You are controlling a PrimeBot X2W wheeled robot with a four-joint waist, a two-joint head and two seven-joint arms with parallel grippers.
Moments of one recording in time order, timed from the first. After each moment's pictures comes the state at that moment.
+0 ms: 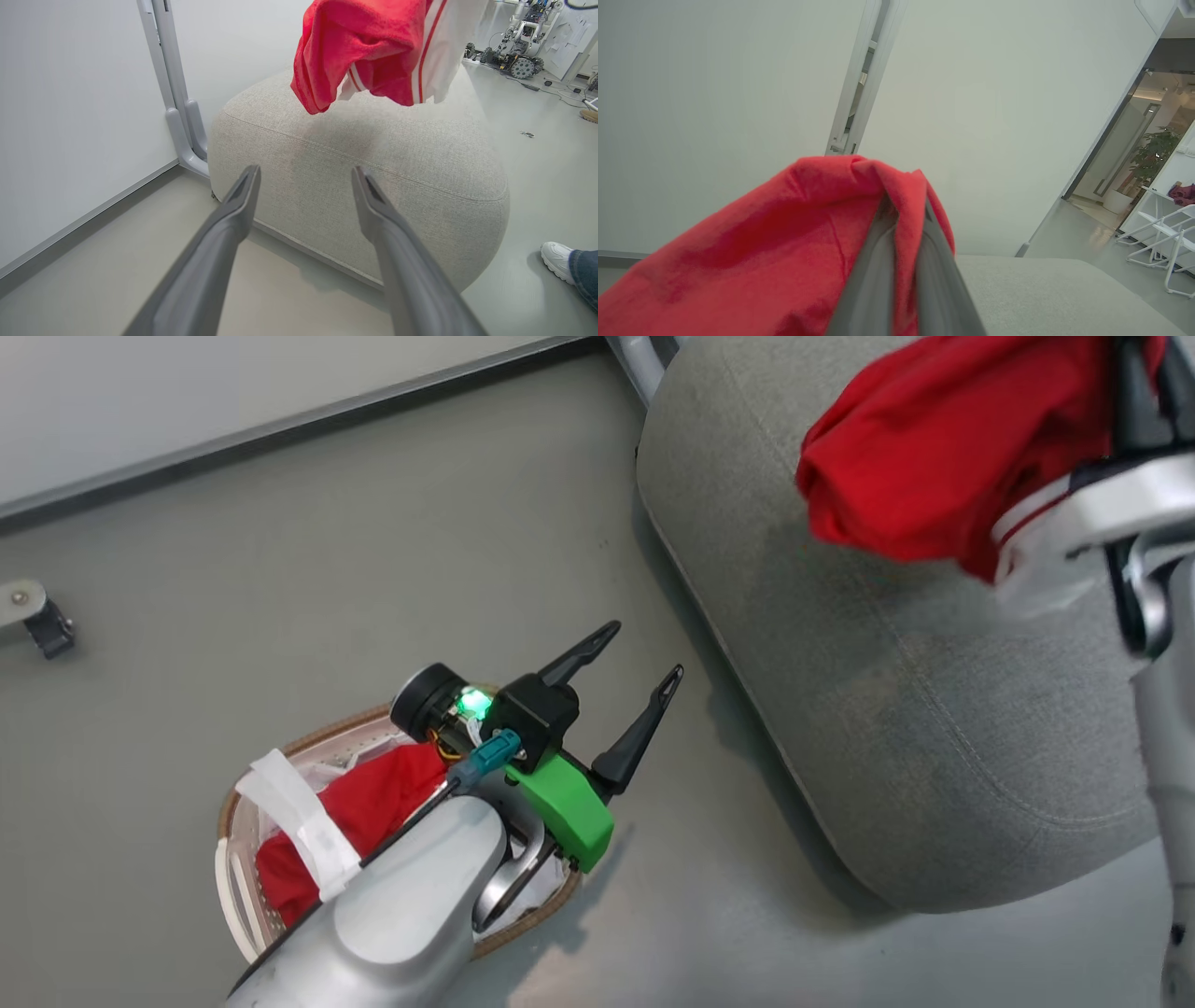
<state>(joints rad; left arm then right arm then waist) -0.65 0.15 -0.90 0.49 -0.49 -0.10 -0.26 -0.76 -0.25 -0.05 0.41 -0.02 0.13 -0.26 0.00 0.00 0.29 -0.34</state>
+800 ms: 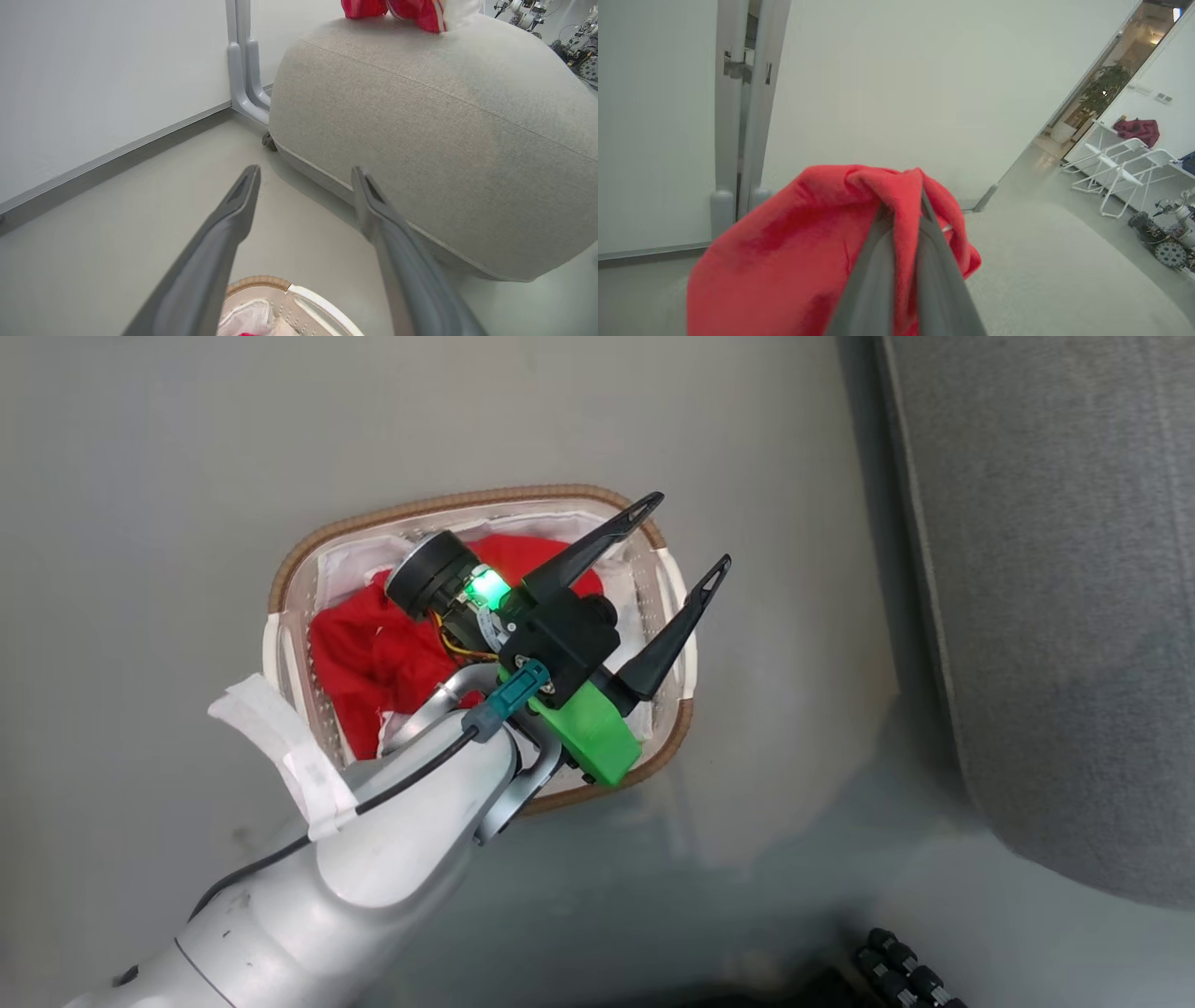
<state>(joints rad) -0.81 0.20 -0.92 0.31 -0.39 -0.06 -0.21 -1.28 -0.56 -0.36 0.71 -0.07 0.13 -0.07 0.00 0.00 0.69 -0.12</state>
